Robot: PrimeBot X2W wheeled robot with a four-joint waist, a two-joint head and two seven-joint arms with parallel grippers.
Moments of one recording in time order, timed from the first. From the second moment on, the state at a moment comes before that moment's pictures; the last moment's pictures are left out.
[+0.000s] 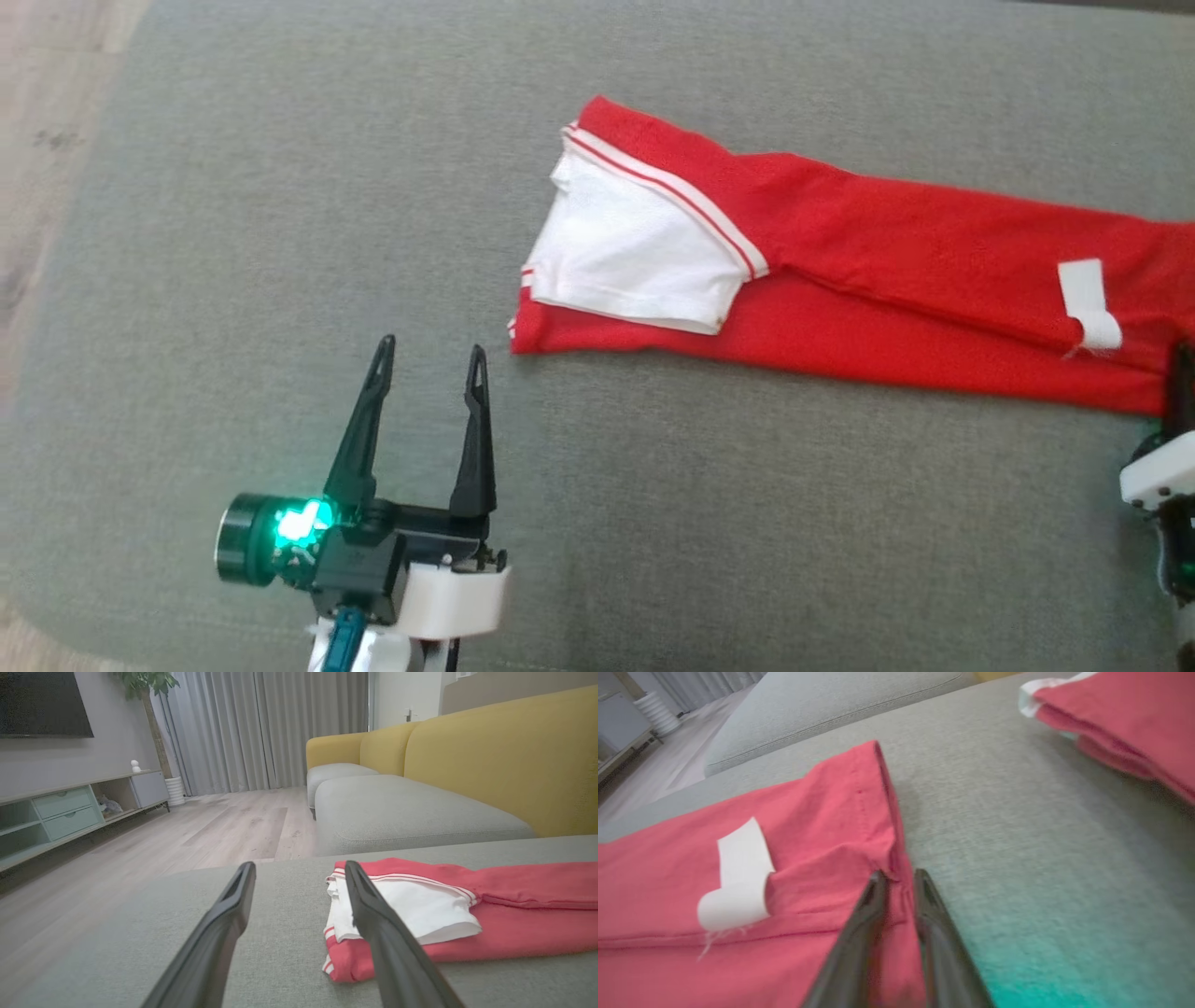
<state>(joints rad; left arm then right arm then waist) -0.11 0.20 -0.52 -0.03 -0.18 0.36 -0.26 -0.27 -0.31 -0.16 0.67 0.48 0.13 -0.10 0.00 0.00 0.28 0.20</state>
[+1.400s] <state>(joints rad) -0.03 0.08 -0.36 0.05 -0.08 0.16 -0.26 -0.32 -0.08 0.32 0.25 0.35 0.13 0.00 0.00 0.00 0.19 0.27</state>
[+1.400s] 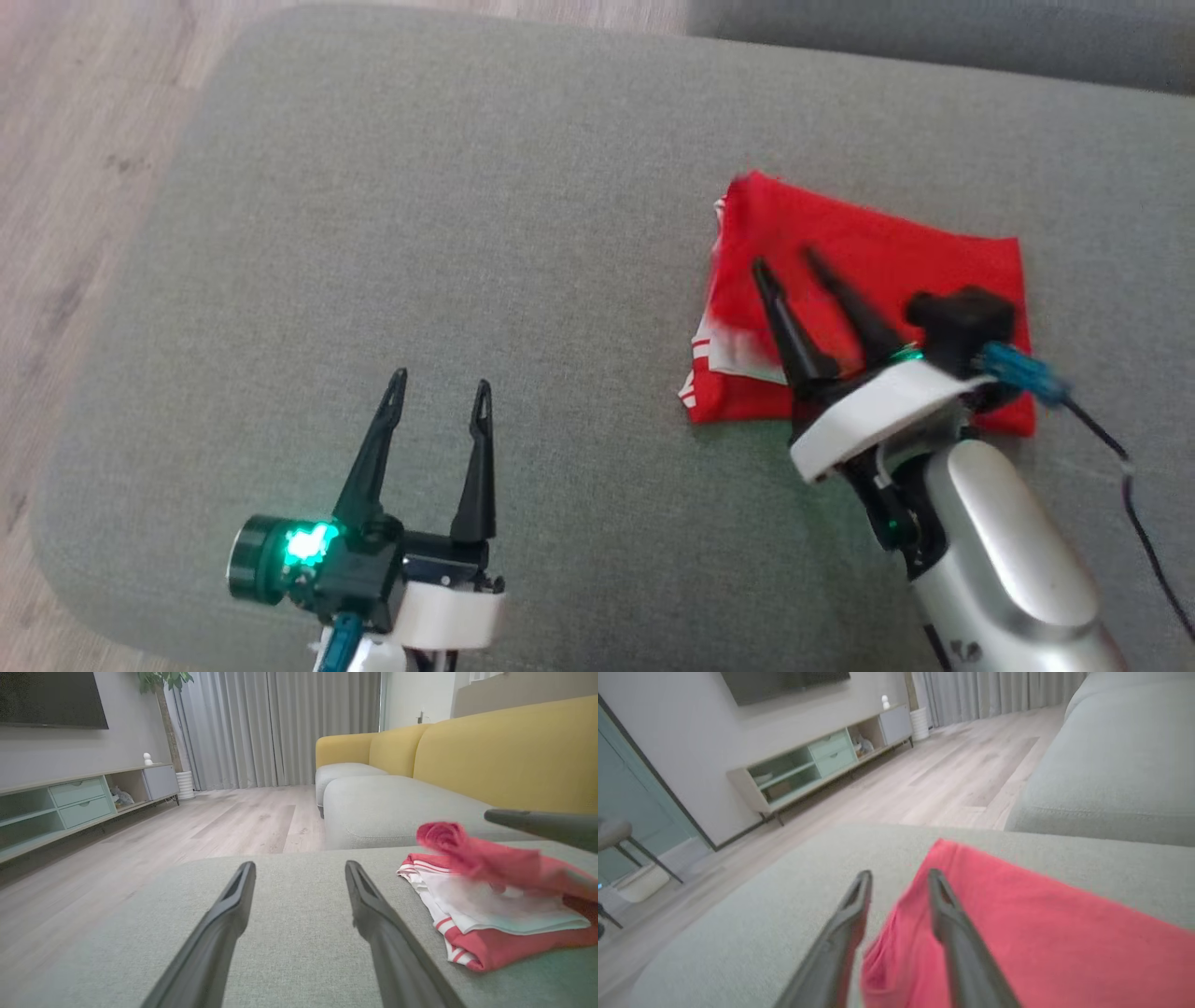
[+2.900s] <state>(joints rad) 0.19 0.07 -0.22 0.13 -0.10 0.10 -0.26 0.20 -0.08 0.06 0.15 0.16 0.13 -0.25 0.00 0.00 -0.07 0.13</state>
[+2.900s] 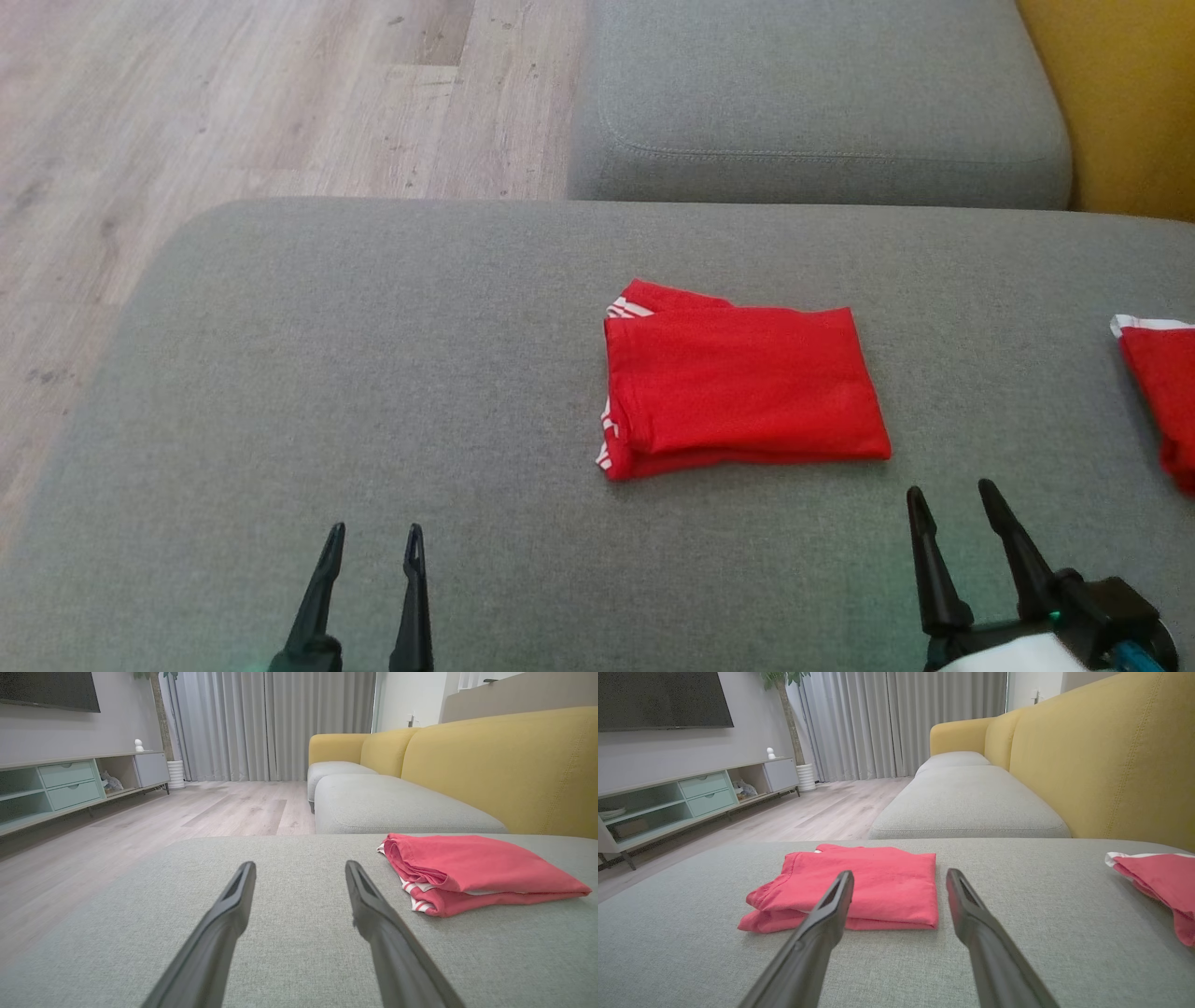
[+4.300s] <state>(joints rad) 0.02 0.06 -0.32 0.09 -0.13 0.09 -0.26 -0.44 -0.15 0.08 0.75 0.27 0.13 -0.06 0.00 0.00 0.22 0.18</state>
